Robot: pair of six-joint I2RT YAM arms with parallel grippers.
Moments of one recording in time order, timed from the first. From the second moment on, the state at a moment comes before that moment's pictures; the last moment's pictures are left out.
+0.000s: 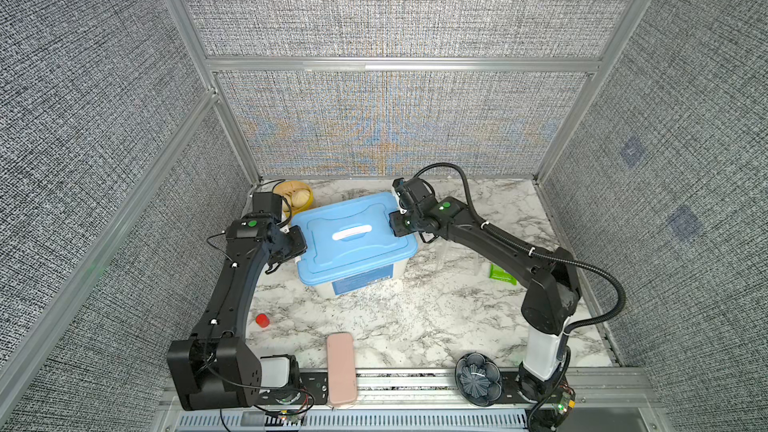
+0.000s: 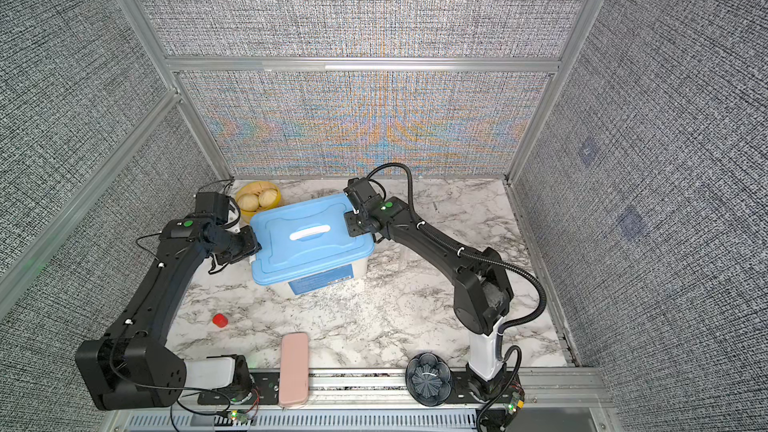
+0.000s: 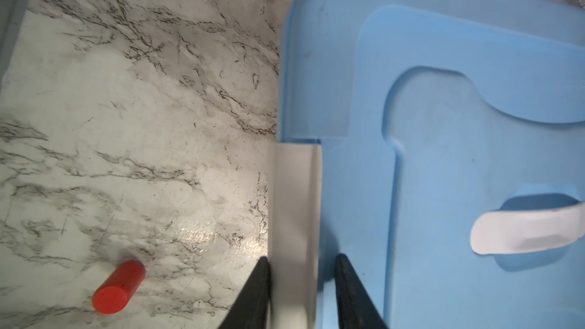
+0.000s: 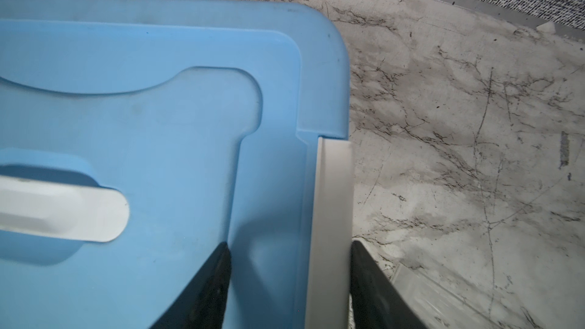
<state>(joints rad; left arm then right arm) -0.02 1.34 1.22 -1.04 0.15 -0.39 0.74 1.89 1.72 -0.70 0.13 0.28</state>
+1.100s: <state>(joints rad) -0.11 1.40 1.40 -1.14 0.04 -0.32 0.75 1.86 1.73 -0.74 0.18 0.22</state>
